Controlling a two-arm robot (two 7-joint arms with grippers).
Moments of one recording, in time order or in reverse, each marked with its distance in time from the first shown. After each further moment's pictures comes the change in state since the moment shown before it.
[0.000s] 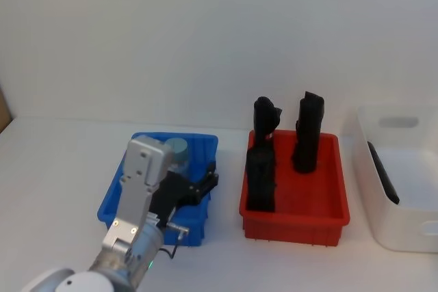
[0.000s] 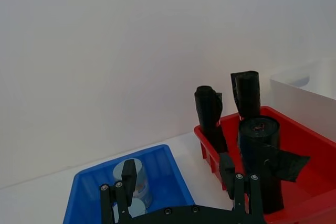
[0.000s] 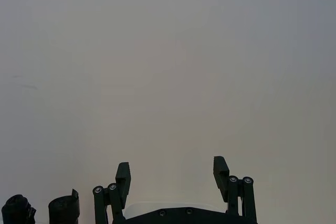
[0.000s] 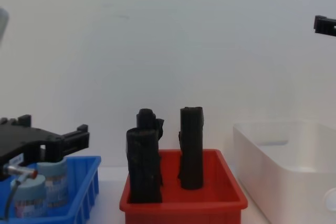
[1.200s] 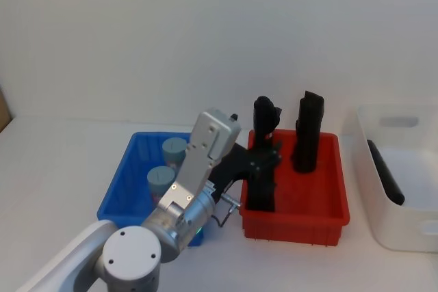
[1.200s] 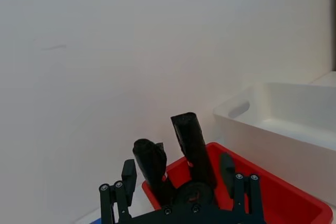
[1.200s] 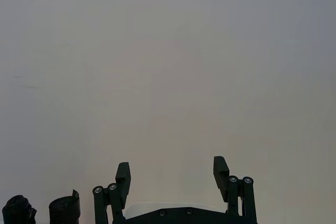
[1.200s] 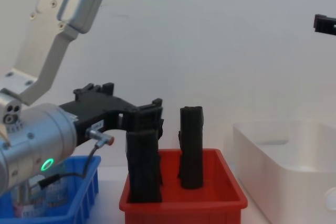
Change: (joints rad) left arm -0.211 -0.131 0.057 0.160 0.139 -0.017 -0.270; right arm 0.000 0.001 0.000 -0.003 0.002 -0.001 0.001
